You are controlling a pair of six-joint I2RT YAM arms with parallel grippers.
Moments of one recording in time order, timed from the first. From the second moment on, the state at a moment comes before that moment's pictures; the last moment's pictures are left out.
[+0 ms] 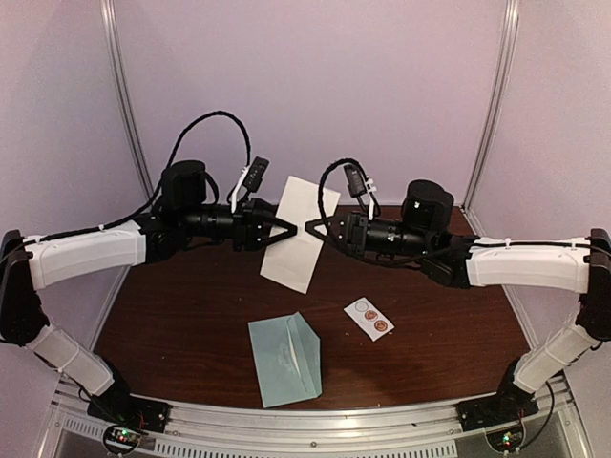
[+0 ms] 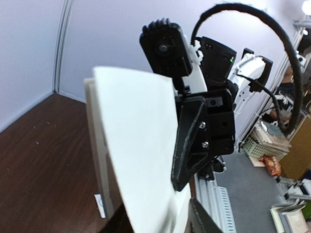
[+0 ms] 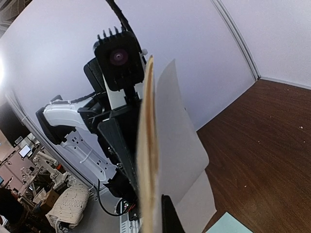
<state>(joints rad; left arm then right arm) -0.68 1.47 1.07 0.25 0.89 -0.22 0.83 1.48 1.00 0.53 -0.55 0.63</state>
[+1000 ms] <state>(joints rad) -0.68 1.42 1.07 0.24 0.95 -0.19 0.79 1.37 0.98 0.35 -0.62 0.53</state>
